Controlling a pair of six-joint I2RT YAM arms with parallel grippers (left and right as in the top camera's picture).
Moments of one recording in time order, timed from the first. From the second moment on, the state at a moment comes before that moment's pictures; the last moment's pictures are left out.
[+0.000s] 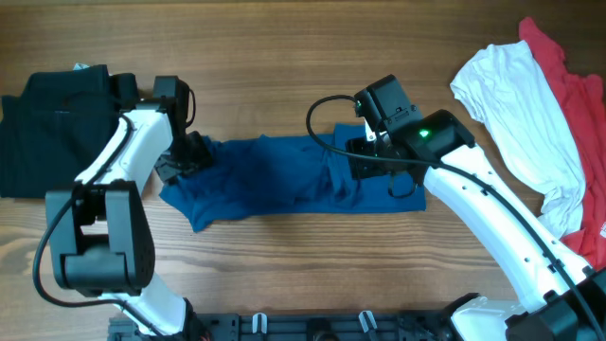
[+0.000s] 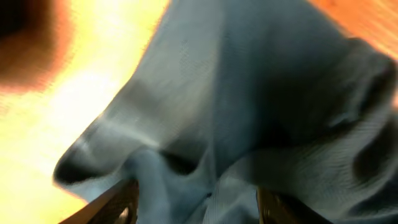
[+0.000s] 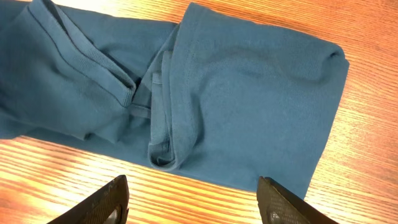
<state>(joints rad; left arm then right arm) -0.01 1.84 1.20 -0.93 -0.05 -0.49 0.51 1.51 1.31 -1.04 0.05 0.28</state>
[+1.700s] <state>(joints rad) 0.04 1.77 1.04 -0.77 0.17 -0.30 0.49 1.51 1.31 -1.06 0.11 0.36</state>
